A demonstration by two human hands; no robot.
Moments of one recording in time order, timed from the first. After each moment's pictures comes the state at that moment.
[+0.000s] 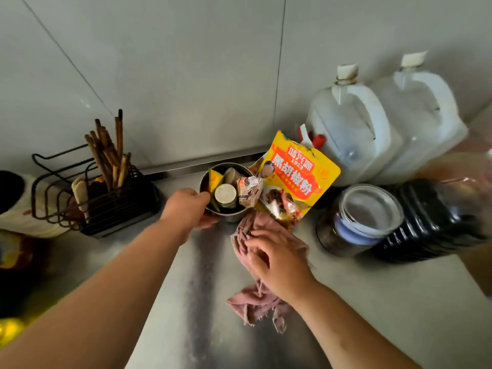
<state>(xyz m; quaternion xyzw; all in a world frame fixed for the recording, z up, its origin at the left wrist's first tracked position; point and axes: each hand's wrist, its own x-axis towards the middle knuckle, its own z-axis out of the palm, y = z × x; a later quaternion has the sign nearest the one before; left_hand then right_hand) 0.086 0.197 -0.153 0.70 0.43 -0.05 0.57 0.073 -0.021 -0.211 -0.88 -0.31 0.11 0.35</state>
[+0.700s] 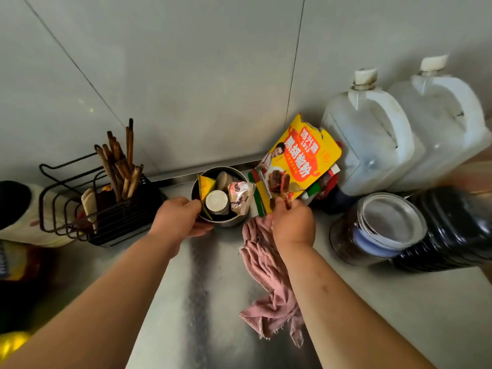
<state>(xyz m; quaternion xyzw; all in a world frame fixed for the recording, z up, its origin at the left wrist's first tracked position) 0.074 0.231 -0.156 0.68 0.43 -0.04 0.59 0.136 0.040 -0.190 -0.89 0.14 0.07 0.43</state>
